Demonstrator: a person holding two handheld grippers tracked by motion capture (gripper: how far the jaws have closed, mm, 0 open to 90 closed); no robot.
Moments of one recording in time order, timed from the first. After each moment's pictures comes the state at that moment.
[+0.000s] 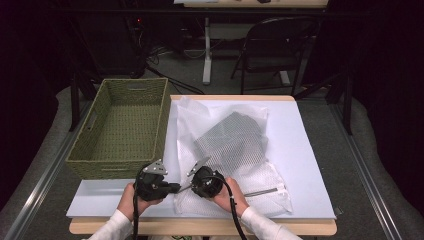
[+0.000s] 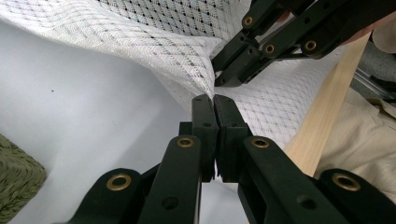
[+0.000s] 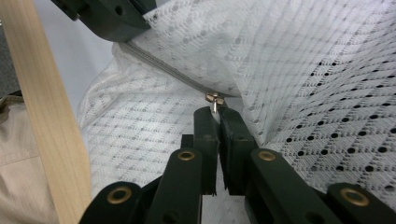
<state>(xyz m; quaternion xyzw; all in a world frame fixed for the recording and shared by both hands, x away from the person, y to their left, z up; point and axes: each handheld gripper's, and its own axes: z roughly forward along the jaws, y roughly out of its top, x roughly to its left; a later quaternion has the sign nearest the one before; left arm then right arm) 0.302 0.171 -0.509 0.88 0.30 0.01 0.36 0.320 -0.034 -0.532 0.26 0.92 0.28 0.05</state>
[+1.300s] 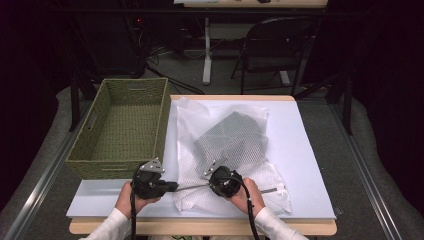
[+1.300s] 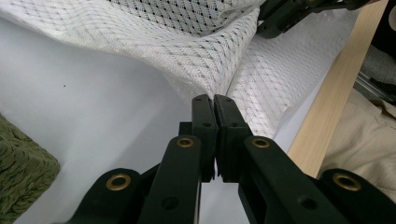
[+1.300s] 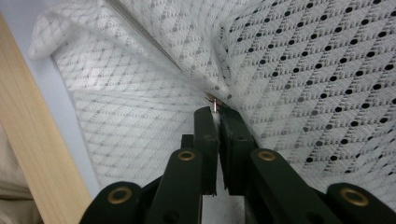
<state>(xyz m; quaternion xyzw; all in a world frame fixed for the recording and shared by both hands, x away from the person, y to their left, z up) 0.307 0.177 -0.510 0.88 0.31 0.01 0.36 0.314 -0.080 -0.524 0.28 0.92 0.26 0.09</state>
